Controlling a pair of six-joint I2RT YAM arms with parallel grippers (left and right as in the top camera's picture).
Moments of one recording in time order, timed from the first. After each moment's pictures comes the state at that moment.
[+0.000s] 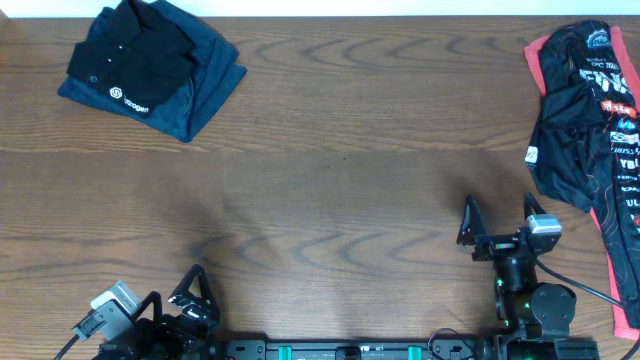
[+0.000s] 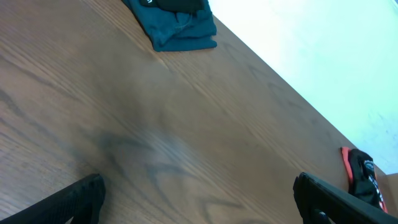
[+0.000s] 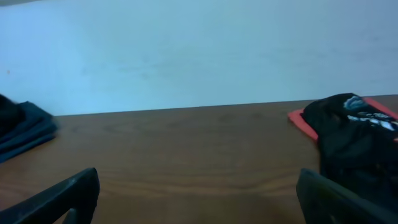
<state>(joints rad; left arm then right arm) 0.14 0.08 0.86 -1.25 0.13 -0.62 -0.03 0.01 0.01 0.03 -0.11 0.15</state>
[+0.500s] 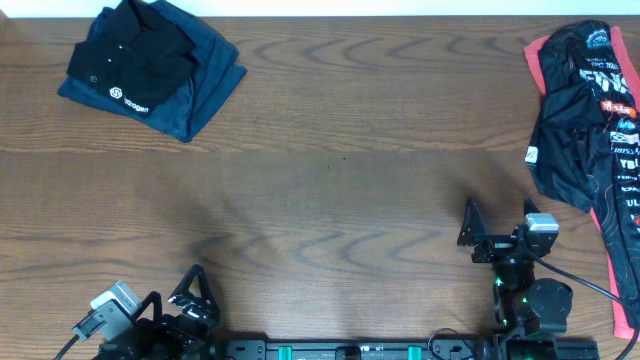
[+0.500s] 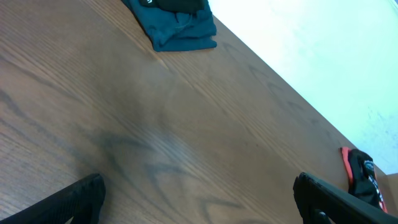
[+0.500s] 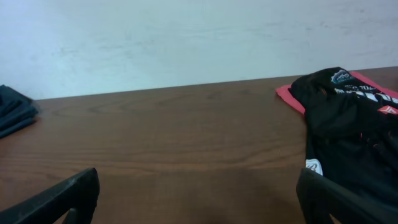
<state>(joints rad) 0.14 0.08 0.86 -1.25 0.13 -0.62 -0.03 0.01 0.01 -0.06 -0.07 0.15</state>
